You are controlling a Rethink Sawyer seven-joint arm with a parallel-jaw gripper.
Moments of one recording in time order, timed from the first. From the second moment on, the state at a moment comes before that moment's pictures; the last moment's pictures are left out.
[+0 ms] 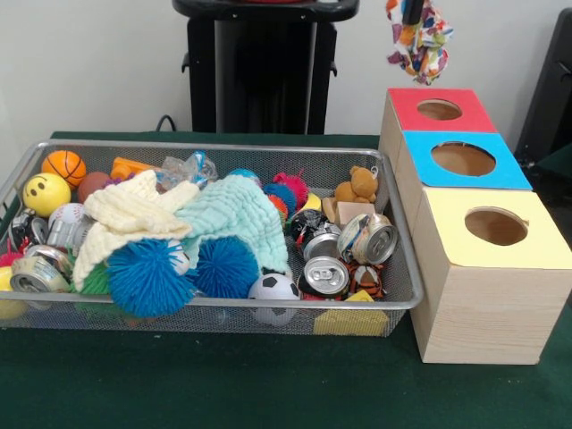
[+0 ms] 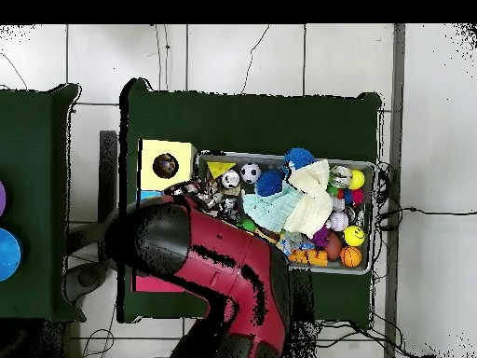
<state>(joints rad) 0.27 -0.80 -0.54 1.60 0.41 0.79 2.49</state>
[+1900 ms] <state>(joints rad) 0.25 -0.66 -0.55 1.35 0.44 0.84 2.49</state>
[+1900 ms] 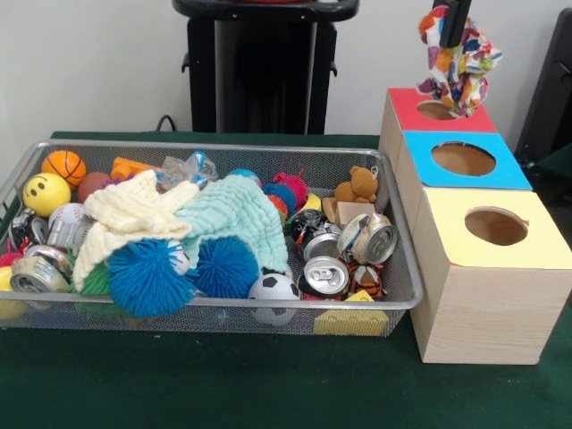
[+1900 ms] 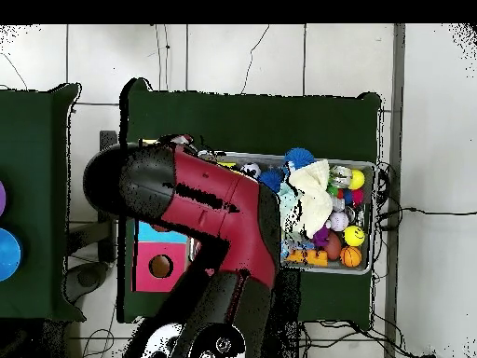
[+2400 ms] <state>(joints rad) 0.23 -0.64 -0.55 1.31 0.44 0.84 2.49</state>
